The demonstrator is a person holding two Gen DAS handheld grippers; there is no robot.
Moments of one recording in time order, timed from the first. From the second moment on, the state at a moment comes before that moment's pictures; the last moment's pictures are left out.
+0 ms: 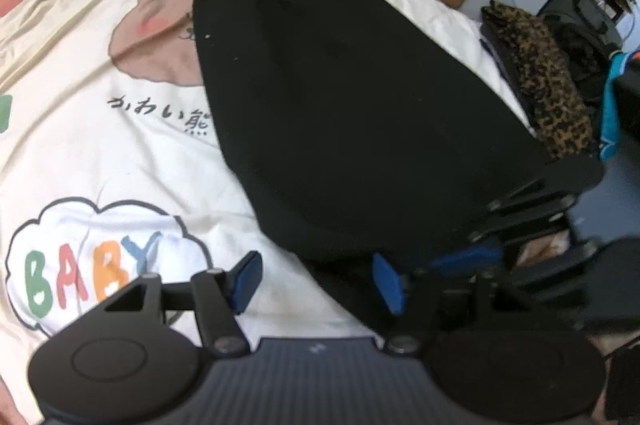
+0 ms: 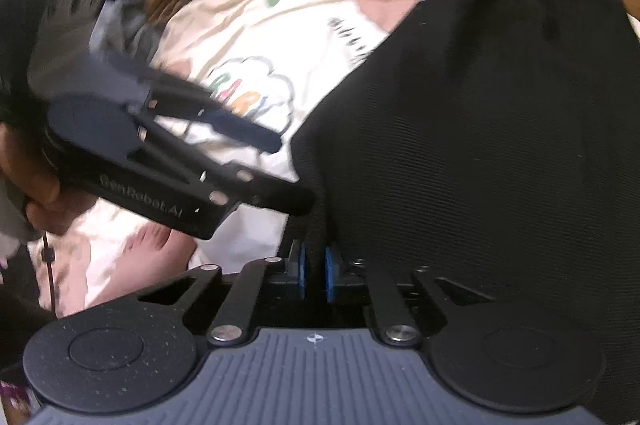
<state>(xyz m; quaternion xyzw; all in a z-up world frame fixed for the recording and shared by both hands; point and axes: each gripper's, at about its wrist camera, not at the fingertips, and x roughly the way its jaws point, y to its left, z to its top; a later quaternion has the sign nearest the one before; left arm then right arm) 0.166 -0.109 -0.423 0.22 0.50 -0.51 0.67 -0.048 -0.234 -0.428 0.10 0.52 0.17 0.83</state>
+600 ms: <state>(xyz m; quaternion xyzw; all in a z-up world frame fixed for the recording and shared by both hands) 0.175 -0.135 -0.453 0.23 0.47 -0.48 0.71 -0.059 -0.278 -0.416 0.17 0.51 0.13 0.83</state>
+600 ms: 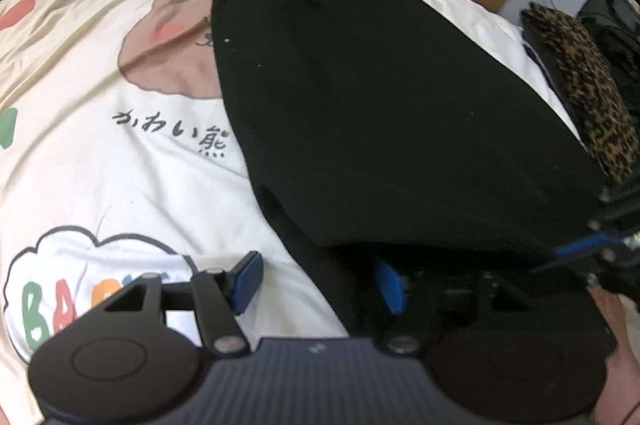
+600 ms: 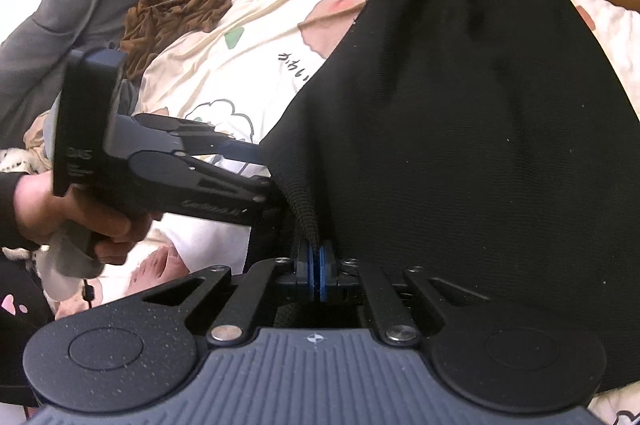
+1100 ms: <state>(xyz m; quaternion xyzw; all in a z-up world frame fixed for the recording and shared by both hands) 0.204 -0.110 -0.440 0.24 0.44 -0.43 0.75 -0.061 -0.273 -0.421 0.17 0.52 0.14 0.83</state>
